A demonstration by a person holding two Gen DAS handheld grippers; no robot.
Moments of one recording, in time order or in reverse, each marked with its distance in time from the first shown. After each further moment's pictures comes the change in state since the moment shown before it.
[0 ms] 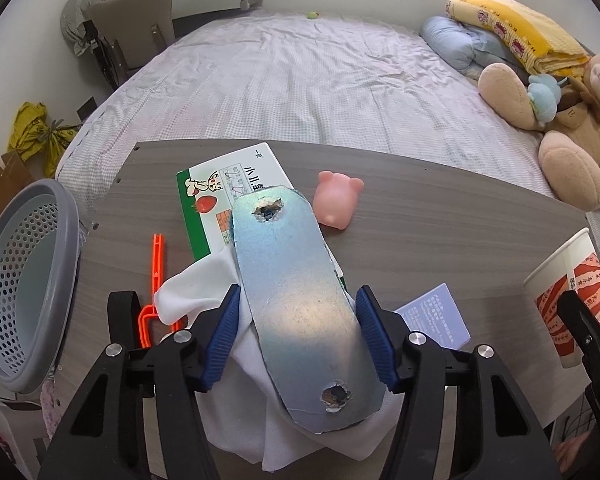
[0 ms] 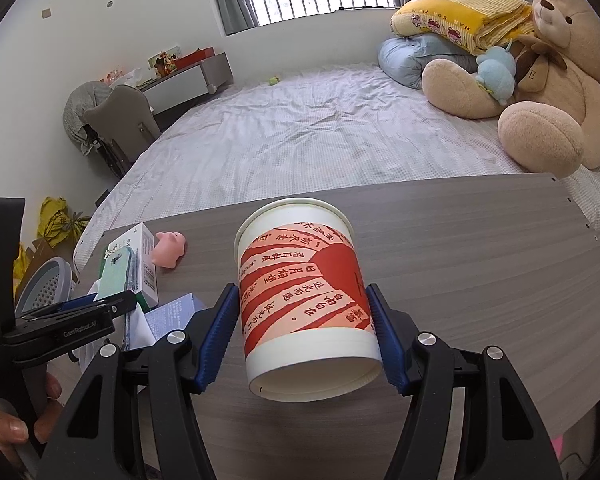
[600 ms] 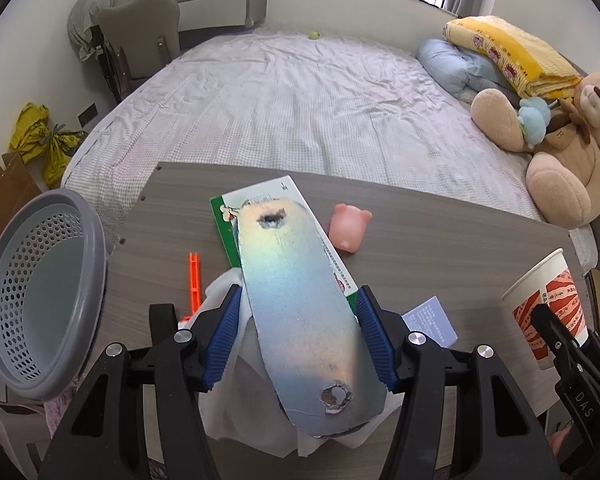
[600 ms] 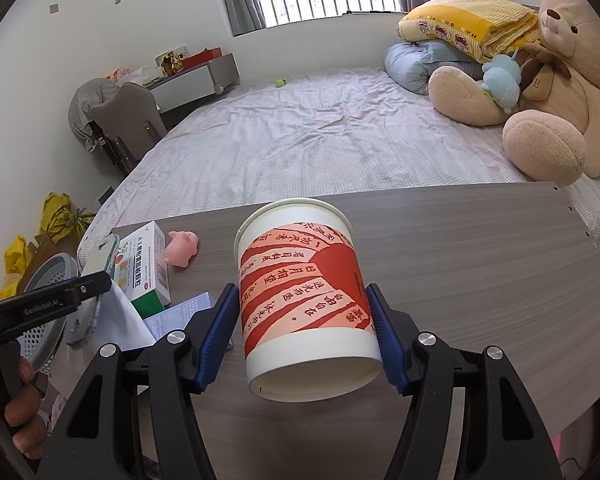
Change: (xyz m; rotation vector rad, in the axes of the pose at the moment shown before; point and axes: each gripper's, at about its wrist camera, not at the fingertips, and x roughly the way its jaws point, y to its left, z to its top) left arm -0.035 0.023 0.007 -0.020 -0.072 -0.035; right arm -0.009 0.014 0.001 -0.024 -0.008 0.007
